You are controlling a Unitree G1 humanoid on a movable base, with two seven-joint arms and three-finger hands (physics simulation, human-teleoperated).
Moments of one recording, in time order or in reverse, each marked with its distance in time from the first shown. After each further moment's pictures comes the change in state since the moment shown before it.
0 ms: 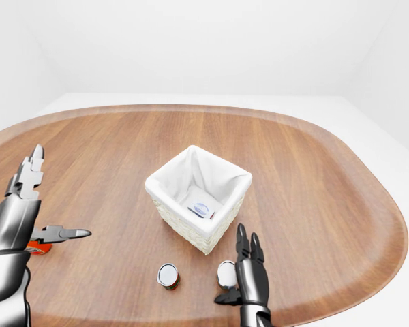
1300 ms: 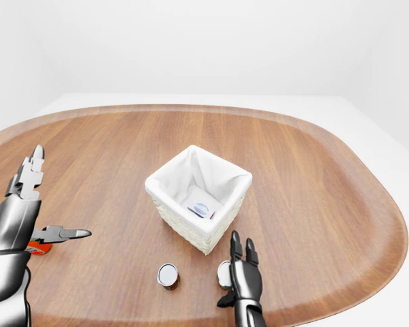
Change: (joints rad) left arm 0.002 -0.001 -0.001 0.001 0.004 0.000 0.002; right arm -0.193 0.011 0.019 0.417 -0.112 0.000 -0.128
